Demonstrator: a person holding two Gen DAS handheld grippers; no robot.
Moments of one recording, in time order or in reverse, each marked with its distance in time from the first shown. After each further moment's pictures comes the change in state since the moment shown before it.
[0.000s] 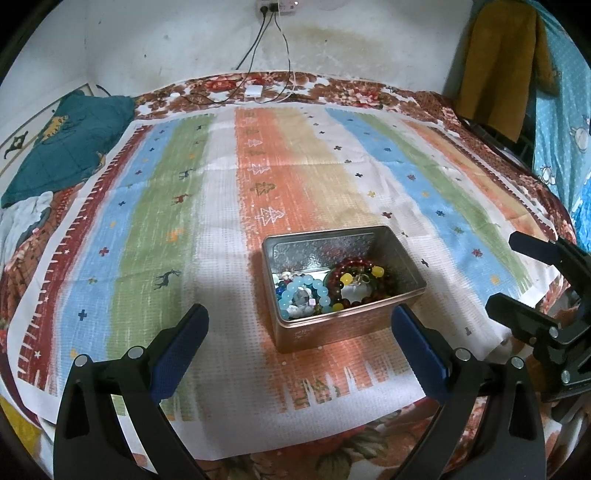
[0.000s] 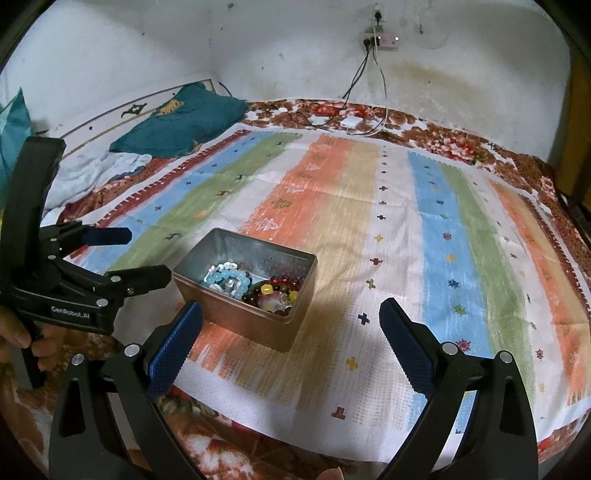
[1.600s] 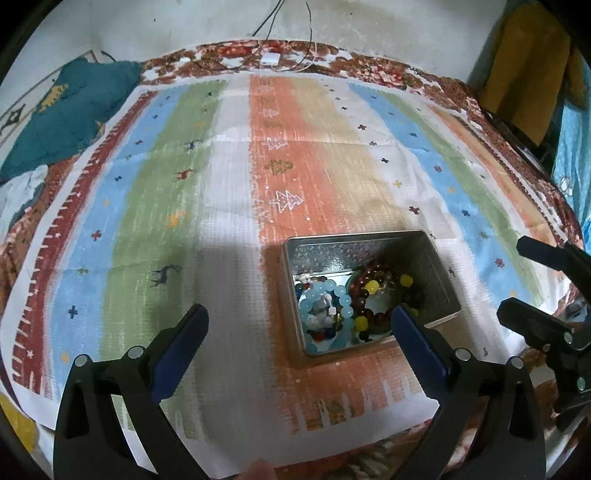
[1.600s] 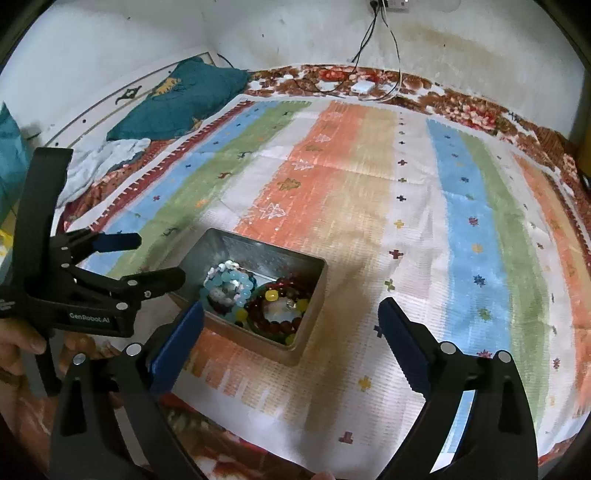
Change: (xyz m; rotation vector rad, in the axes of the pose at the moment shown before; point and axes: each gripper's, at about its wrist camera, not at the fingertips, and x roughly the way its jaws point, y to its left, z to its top) left arm 0.039 0.019 0.022 -0.065 0.124 0.024; right arm 0.041 -0.010 0.033 0.030 0.141 0.064
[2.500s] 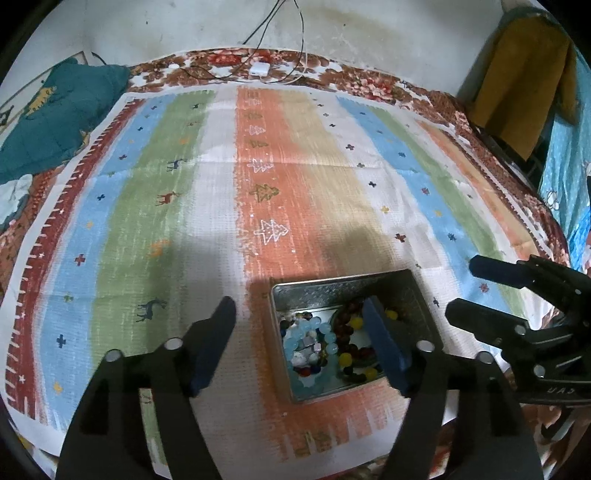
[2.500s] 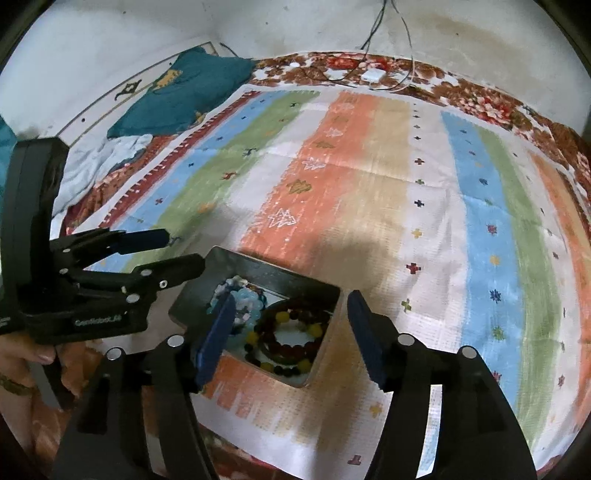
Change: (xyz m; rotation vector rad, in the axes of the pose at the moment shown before) left arm 0.004 0.004 0.030 -0.017 -0.023 -0.073; right arm 0.023 0.003 0.032 0.025 0.077 0.045
